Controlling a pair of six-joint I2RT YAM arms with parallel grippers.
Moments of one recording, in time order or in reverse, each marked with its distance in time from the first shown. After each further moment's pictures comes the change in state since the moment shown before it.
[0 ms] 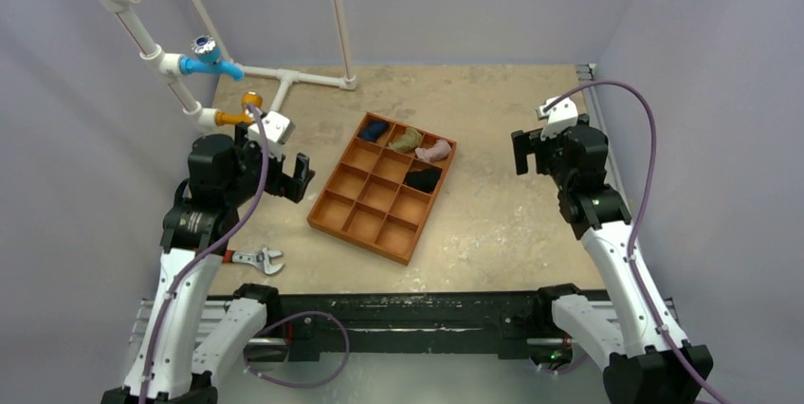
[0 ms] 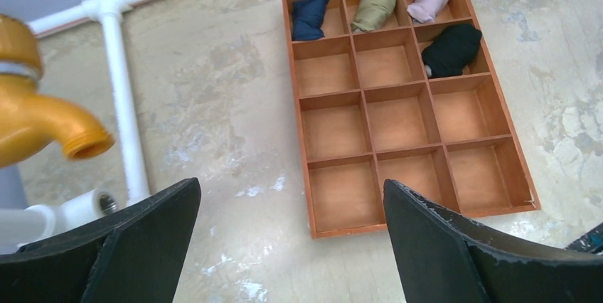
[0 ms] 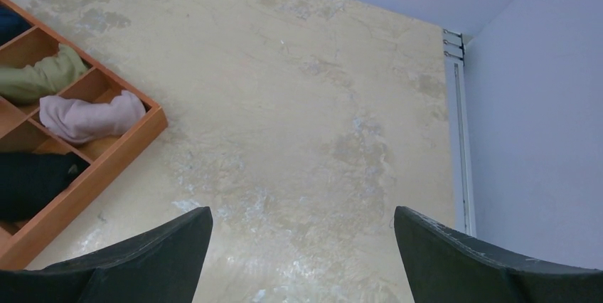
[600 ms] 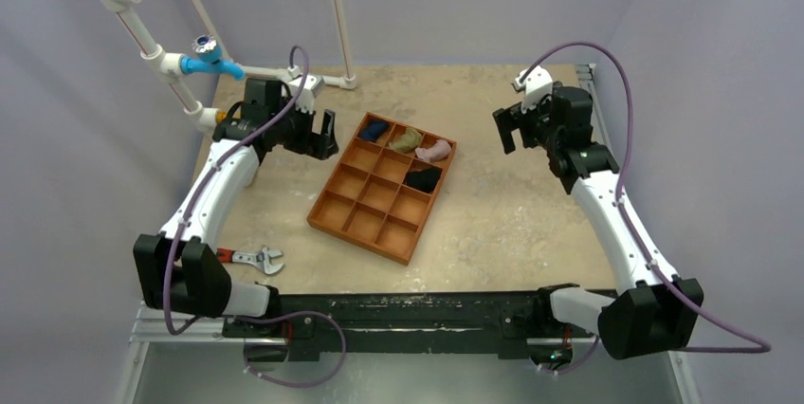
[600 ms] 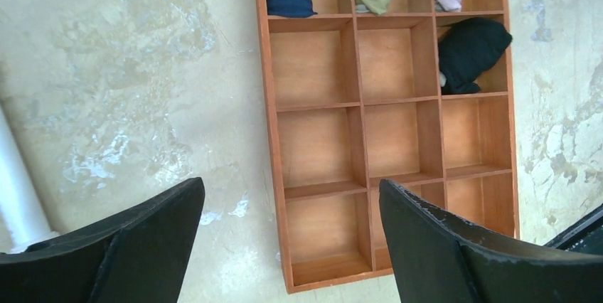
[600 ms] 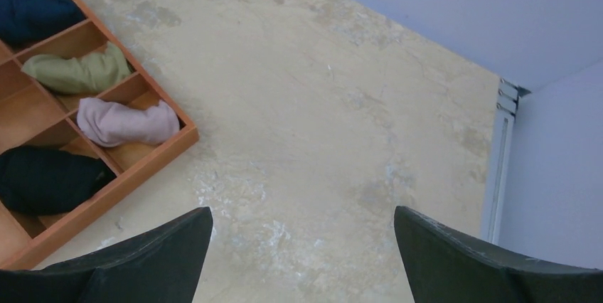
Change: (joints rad) left arm -0.007 0.606 0.222 0.030 0.045 -0.111; right arm 0.013 0.298 0.249 -0.055 -0.179 -0.123
